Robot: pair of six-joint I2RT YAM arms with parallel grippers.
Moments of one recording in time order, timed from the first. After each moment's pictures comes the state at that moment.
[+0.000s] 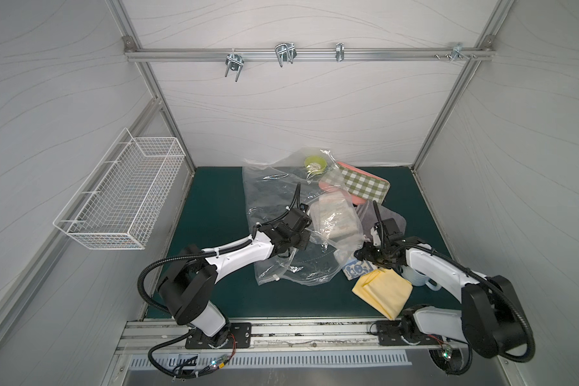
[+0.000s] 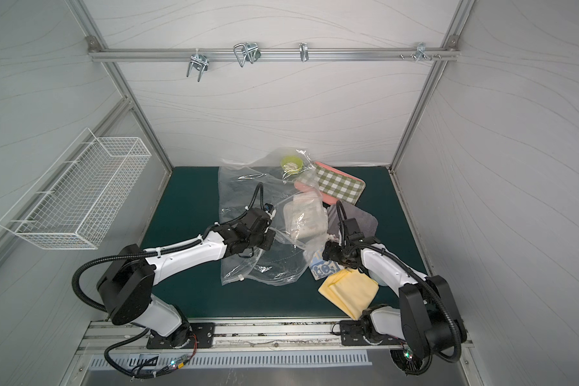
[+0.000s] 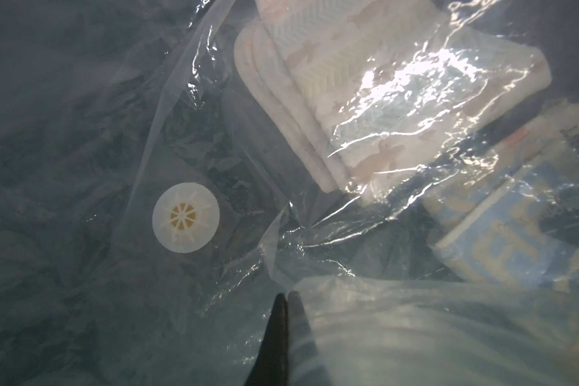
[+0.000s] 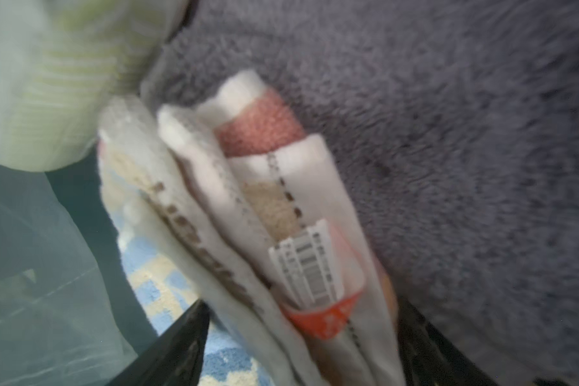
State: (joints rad) left arm -0.75 1.57 1.00 -0.33 -0.15 -0.30; right arm 0.37 1.28 0.62 -0.52 -0.20 0.49
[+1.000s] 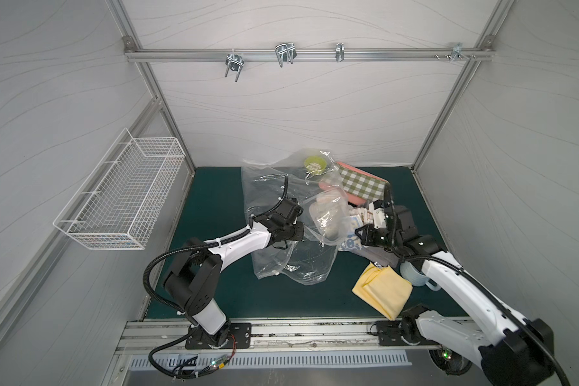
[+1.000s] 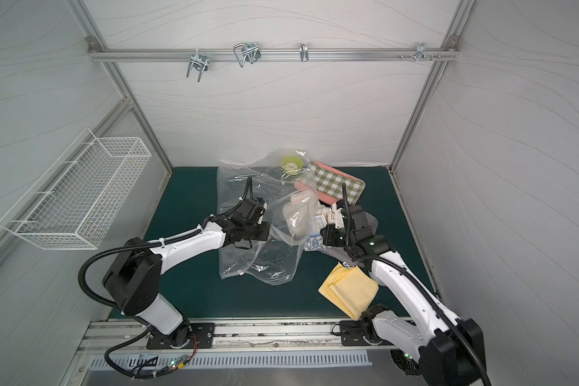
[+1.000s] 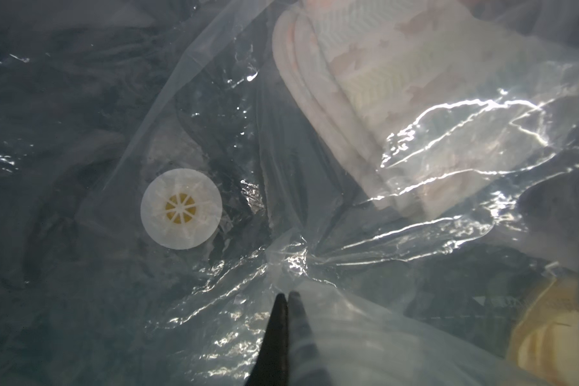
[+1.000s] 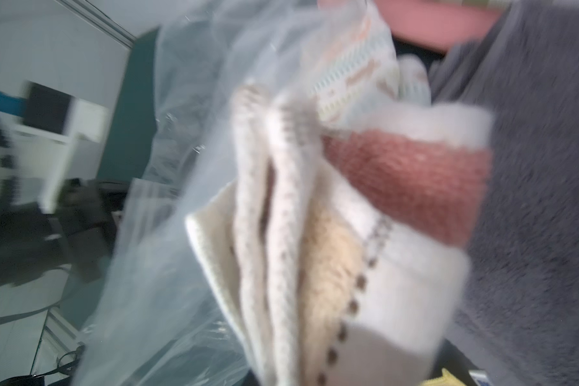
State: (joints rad) left arm -0.64 1.63 1.07 -0.38 0.00 -0.46; right arm 0.43 0.98 0.83 -0.52 -0.23 0.43
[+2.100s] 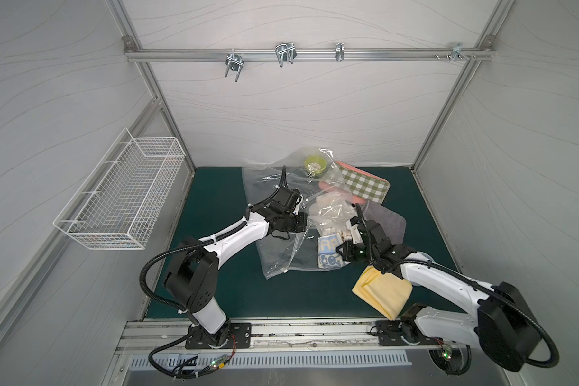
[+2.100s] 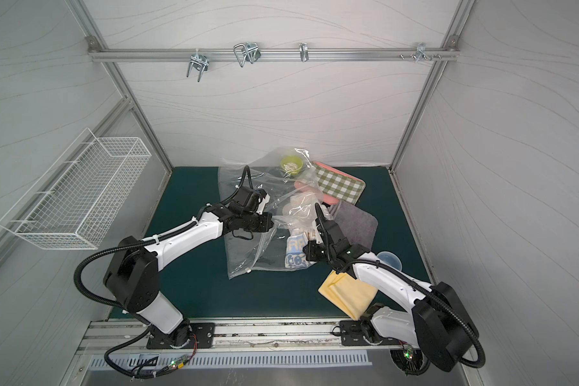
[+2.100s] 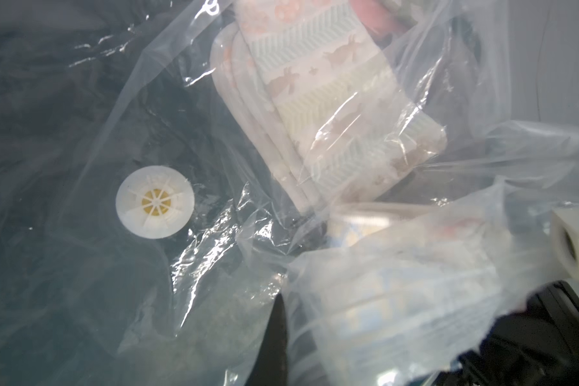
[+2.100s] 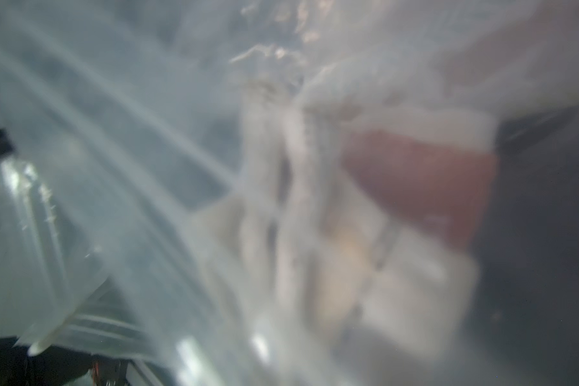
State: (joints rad) left arm -0.59 1.63 1.22 -0.51 0.24 -0.49; right arm 0.64 1.17 0.61 -0.24 -0.20 0.62
